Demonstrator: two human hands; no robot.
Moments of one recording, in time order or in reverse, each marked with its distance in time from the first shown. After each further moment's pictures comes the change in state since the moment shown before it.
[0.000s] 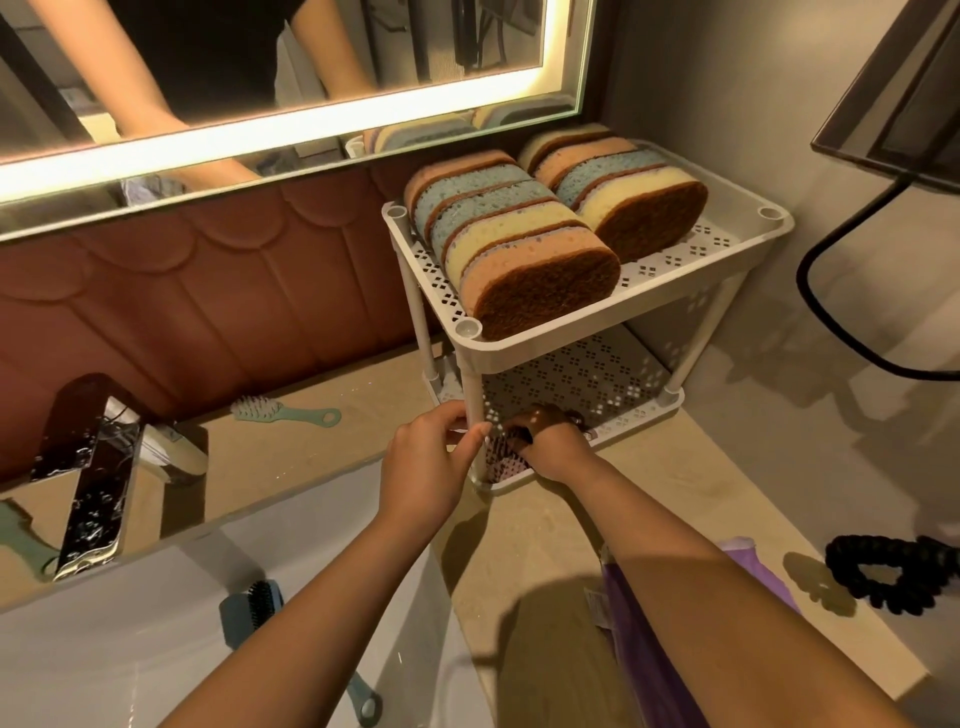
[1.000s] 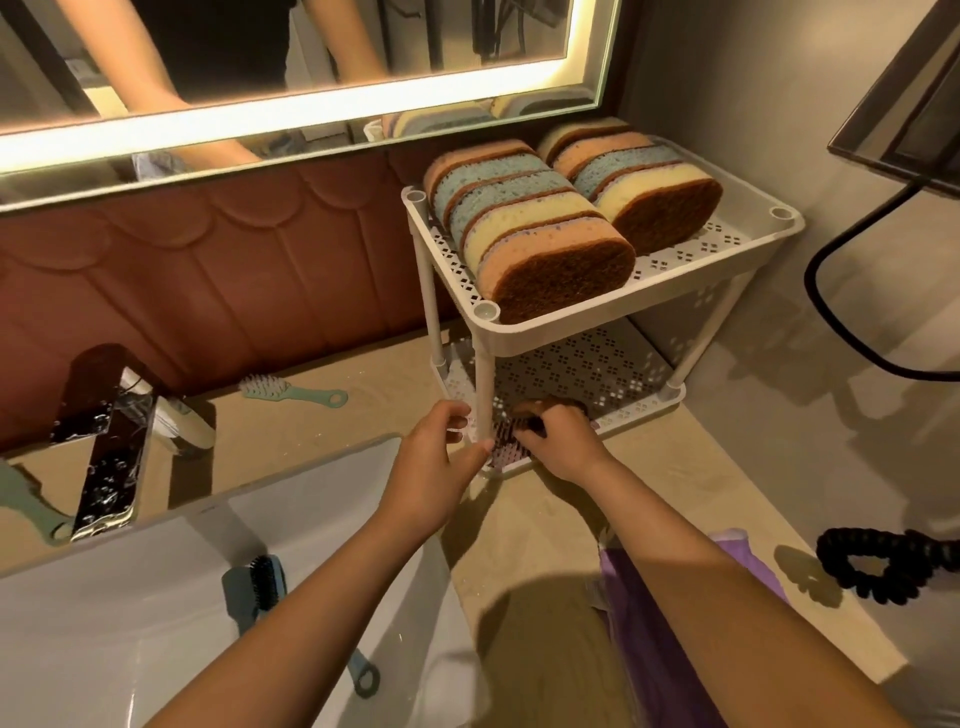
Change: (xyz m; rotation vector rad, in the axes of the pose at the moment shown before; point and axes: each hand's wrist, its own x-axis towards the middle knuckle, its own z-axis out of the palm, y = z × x) left_hand -0.018 -0.012 -0.004 -0.099 -0.094 -0.077; right_hand -0.025 -0.003 -0.010 0.185 0.054 0.038
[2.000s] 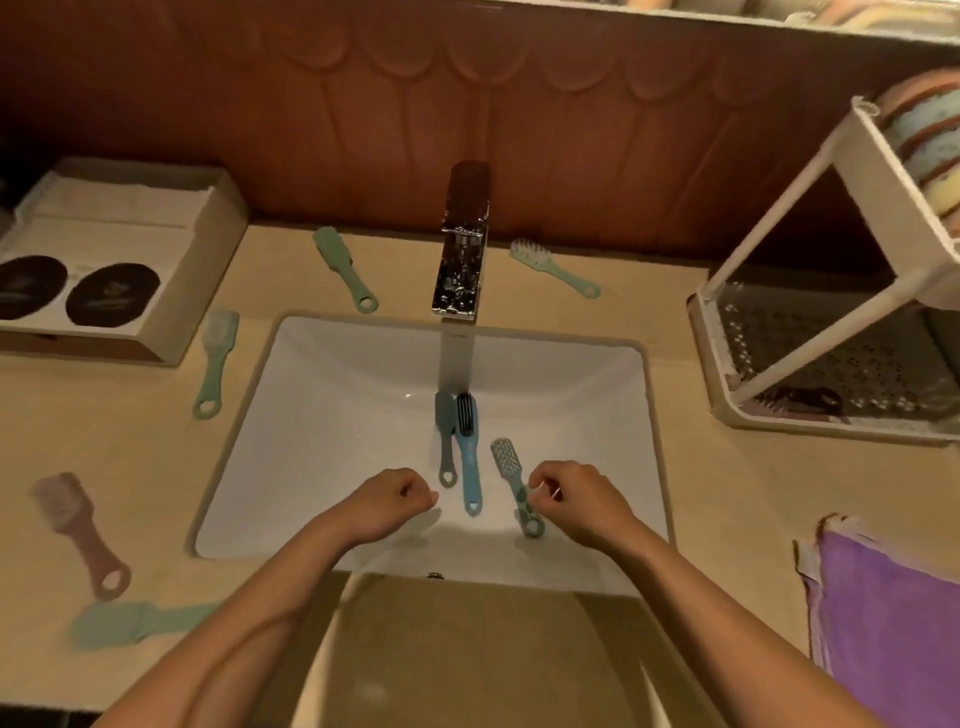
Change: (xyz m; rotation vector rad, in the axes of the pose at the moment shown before) left_hand -0.206 -0.219 -0.139 -0.015 -0.252 -0.605; right_hand -0.140 -0.153 0.157 -0.142 -0.501 -0.170
